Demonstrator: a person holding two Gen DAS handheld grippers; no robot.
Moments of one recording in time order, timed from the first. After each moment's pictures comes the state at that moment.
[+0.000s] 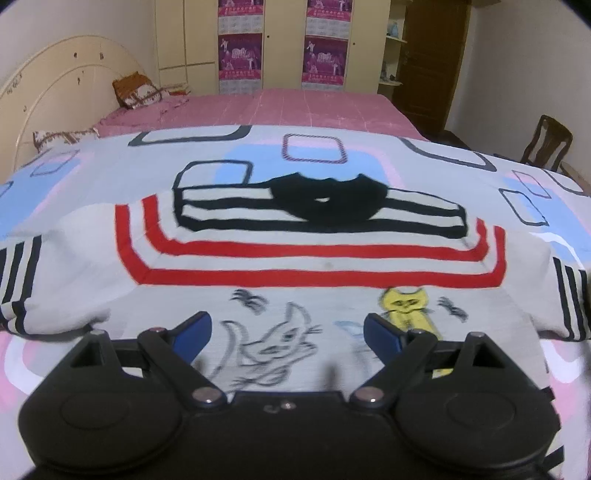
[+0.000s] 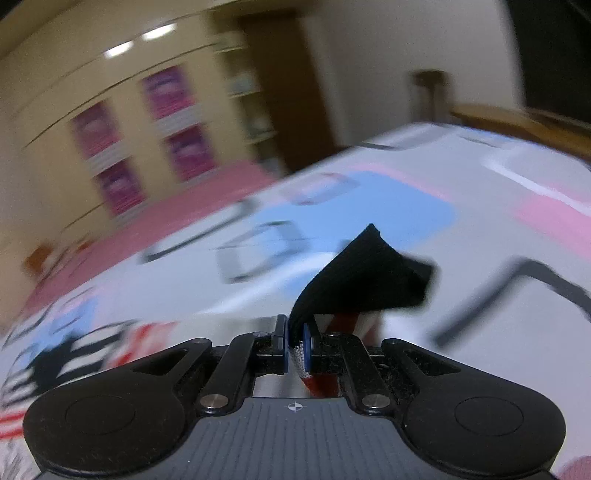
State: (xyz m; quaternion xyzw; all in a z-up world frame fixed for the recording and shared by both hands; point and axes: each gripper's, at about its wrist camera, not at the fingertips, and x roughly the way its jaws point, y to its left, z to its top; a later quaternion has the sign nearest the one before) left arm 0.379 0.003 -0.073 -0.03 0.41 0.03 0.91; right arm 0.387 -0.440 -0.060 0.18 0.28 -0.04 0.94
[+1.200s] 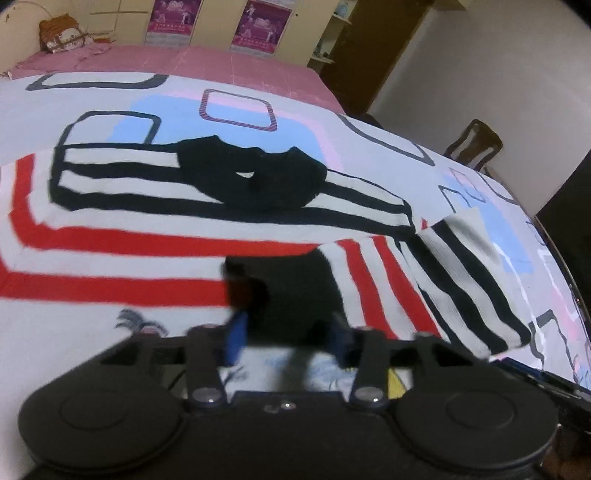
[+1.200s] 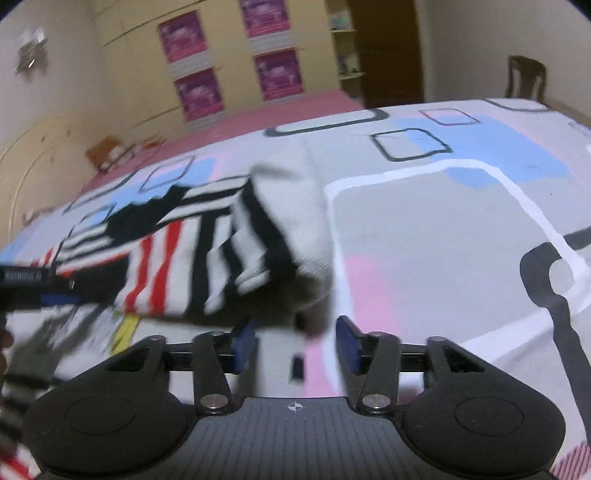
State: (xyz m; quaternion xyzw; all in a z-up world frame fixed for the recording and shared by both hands) left arm 0.461 0.001 -0.121 -0.13 0.44 -0.13 0.88; right arm 0.346 -0.307 -0.090 0.12 0.37 0.06 0.92
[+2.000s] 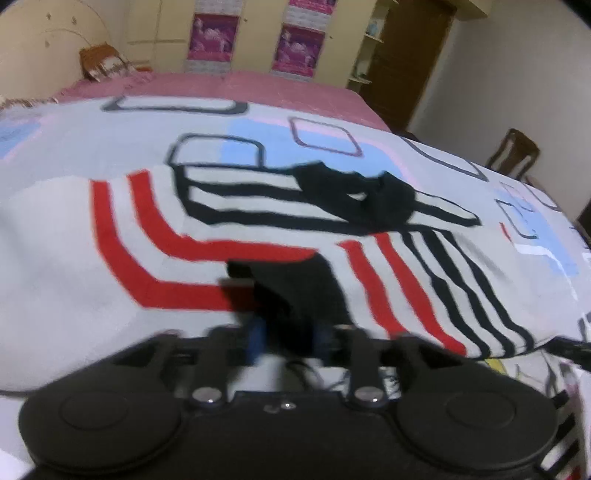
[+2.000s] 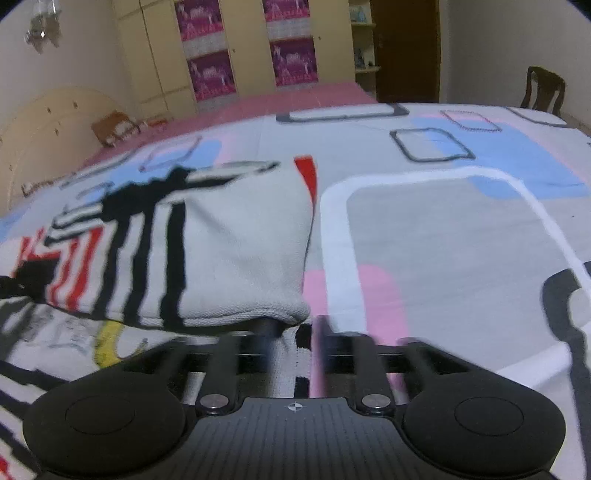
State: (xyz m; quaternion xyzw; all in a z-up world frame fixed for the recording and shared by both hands) left arm 0.421 0.084 -0.117 -0.08 0.41 -0.05 0.91; right arm 0.362 -0.297 -0.089 0.08 0.38 0.07 0.92
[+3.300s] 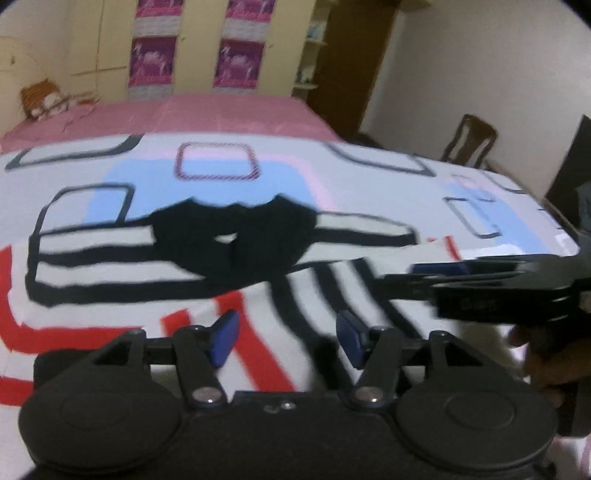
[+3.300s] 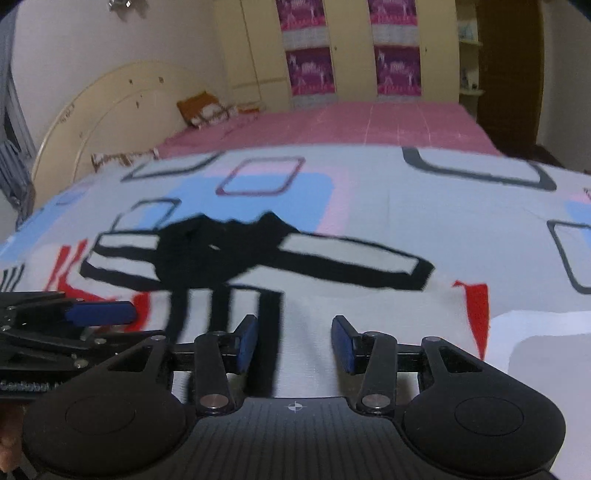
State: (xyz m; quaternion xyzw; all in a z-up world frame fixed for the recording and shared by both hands) left arm 0.487 -0.022 -0.119 -0.05 0.38 -0.11 0.92; right arm 0.494 -0.239 -0.090 0.02 0.38 0.22 0.90
